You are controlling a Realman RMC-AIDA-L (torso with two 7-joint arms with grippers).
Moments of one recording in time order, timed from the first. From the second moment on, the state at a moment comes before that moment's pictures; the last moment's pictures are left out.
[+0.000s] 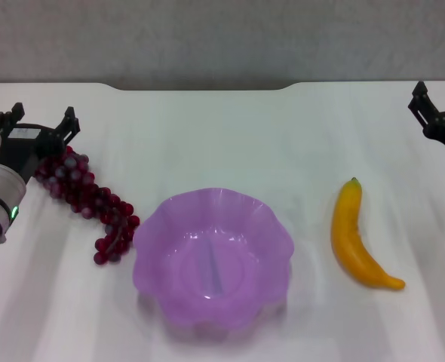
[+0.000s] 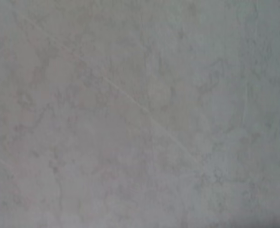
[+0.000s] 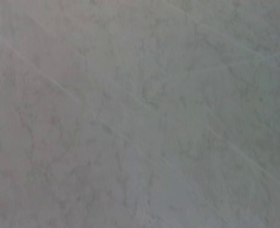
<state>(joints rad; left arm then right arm) -0.50 -2.03 1.86 0.46 -0.62 0.63 0.04 0.49 2.02 -2.24 -0.43 1.07 -0.93 -0.02</state>
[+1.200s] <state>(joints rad) -0.51 -2.03 1.84 0.58 -0.62 0.35 0.07 0.49 2.02 -2.24 -0.42 1.07 -0.92 -0.02</state>
